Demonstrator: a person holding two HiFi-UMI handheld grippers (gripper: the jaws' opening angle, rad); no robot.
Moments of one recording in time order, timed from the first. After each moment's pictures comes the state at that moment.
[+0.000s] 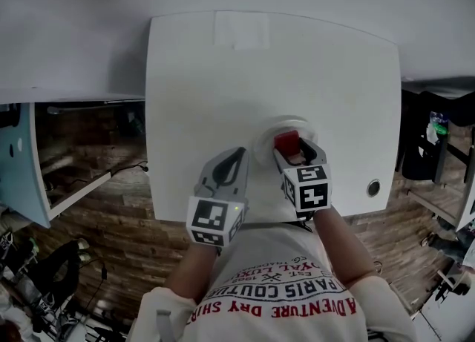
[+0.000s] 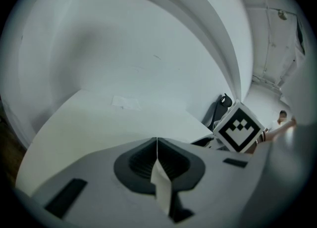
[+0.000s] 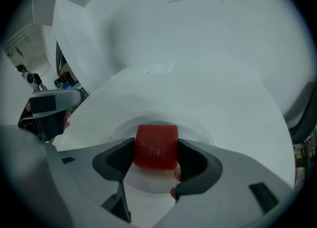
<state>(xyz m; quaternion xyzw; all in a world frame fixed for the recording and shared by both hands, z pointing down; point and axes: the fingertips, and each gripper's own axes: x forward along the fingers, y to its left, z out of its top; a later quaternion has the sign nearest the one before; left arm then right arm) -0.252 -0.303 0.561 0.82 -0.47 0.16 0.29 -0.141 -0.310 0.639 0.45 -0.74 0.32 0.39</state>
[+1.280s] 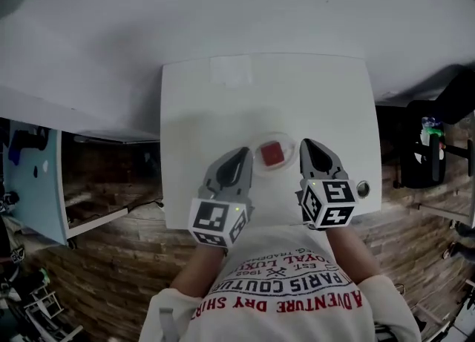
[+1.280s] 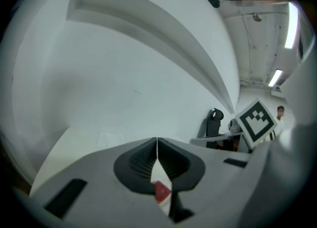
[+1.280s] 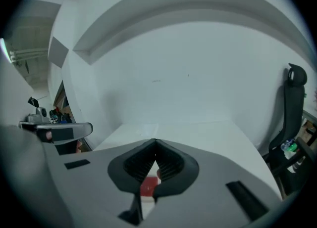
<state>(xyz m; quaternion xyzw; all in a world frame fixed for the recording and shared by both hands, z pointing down) -0.214 -0.307 0.431 0.86 -0.48 0.08 0.18 -0.079 -0.326 0.457 0.57 -0.78 0.22 0.16</state>
